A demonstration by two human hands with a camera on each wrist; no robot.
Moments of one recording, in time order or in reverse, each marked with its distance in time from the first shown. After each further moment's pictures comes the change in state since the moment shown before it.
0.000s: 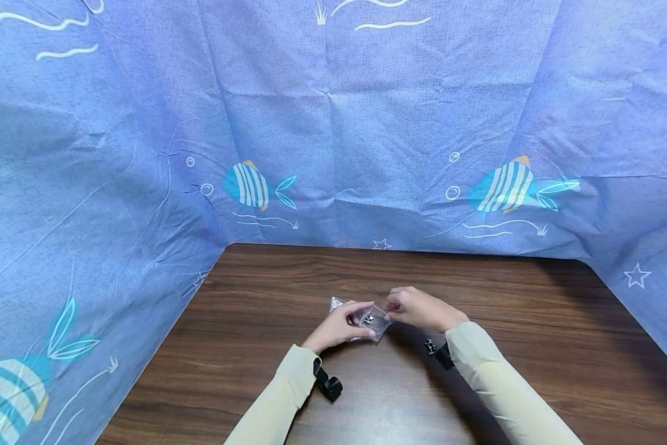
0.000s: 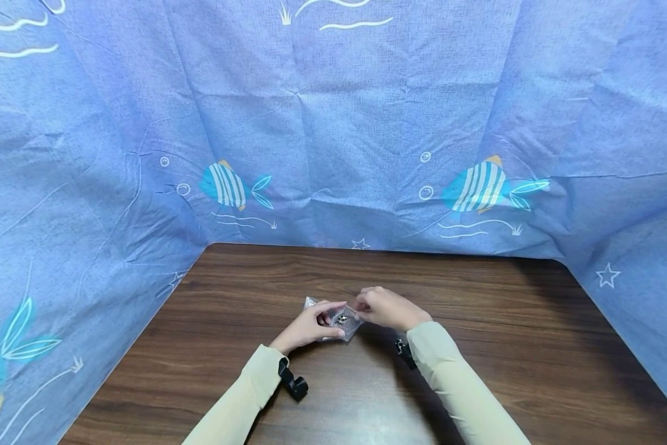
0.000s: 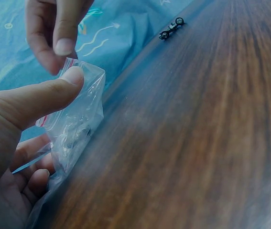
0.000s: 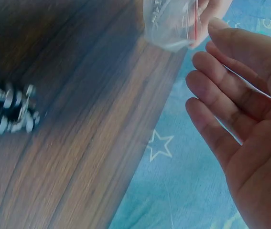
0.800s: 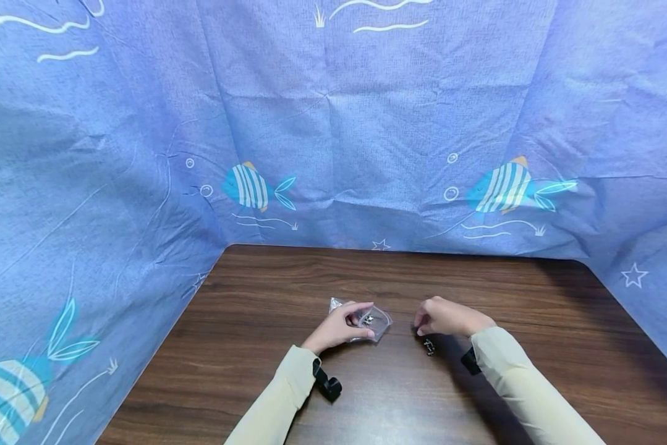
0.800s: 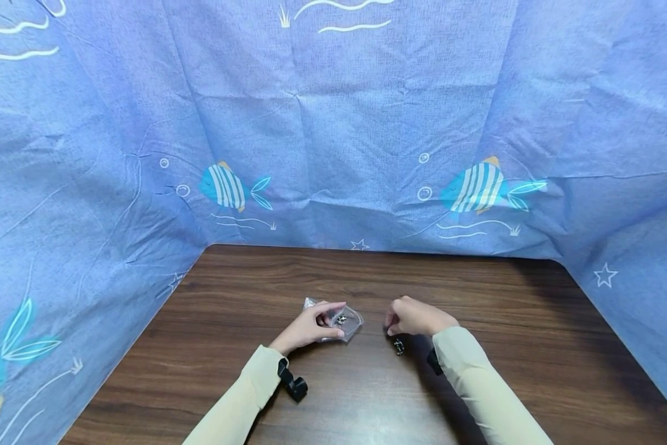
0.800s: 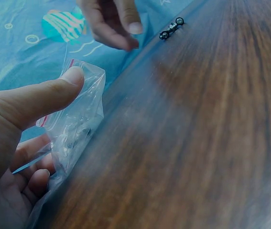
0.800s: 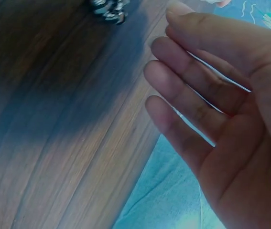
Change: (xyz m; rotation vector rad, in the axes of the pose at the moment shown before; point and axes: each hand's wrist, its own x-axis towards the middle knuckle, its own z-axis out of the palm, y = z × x) left_hand -0.001 -0.002 0.002 -0.006 0.008 -0.014; right_hand -0.043 0.024 -0.011 0.071 -0.174 0.137
